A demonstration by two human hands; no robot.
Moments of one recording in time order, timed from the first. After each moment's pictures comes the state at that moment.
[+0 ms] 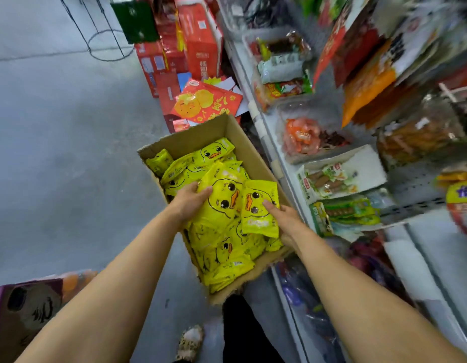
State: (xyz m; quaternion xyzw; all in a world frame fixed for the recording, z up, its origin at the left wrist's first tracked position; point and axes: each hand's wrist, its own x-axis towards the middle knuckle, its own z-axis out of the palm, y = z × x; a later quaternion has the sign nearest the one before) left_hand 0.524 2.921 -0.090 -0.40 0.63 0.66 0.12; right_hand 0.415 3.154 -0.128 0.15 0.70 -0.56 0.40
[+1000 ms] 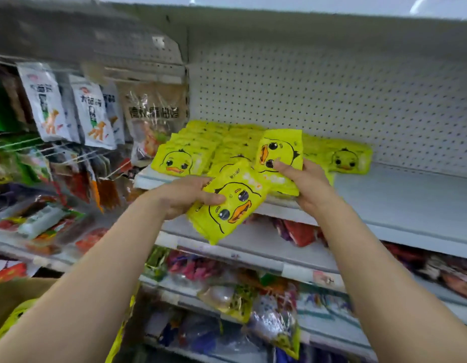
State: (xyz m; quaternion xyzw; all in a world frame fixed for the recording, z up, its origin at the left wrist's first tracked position) left_hand 0.592 3.298 0.263 0.31 0.65 0.57 0.38; right_hand 0.711 3.528 0.282 0.15 0.65 -0.70 -0.26
